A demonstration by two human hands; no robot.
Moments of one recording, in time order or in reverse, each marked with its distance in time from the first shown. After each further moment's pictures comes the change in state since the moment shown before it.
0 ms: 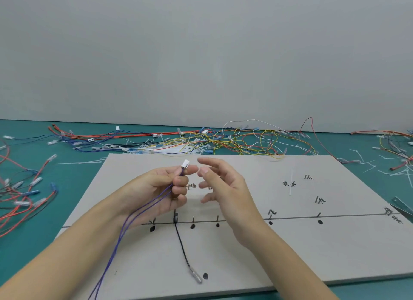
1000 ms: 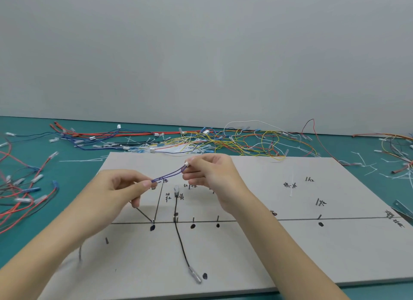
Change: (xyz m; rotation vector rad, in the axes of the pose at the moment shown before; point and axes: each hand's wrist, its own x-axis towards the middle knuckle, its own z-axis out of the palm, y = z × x) left_hand -0.059 0.011 -0.007 1.032 0.650 0.294; right_hand 0.048 -0.006 0.014 0.044 -0.040 0.163
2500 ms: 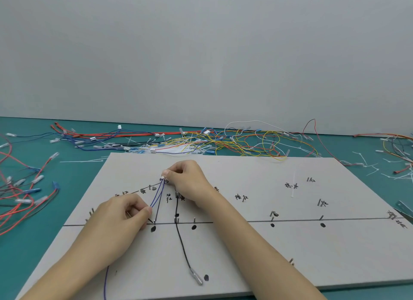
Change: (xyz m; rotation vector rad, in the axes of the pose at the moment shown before) left_hand -0.019 -0.032 0.021 0.308 0.066 -0.106; right_hand 0.052 0.045 0.038 -0.512 -0.063 -0.031
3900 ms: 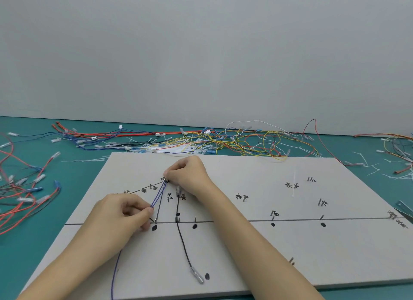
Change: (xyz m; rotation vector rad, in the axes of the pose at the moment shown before) left_hand -0.002 -0.001 -0.004 -0.139 -0.068 0.009; right_hand 0.003 -0.003 -0.004 0.047 0.068 0.072
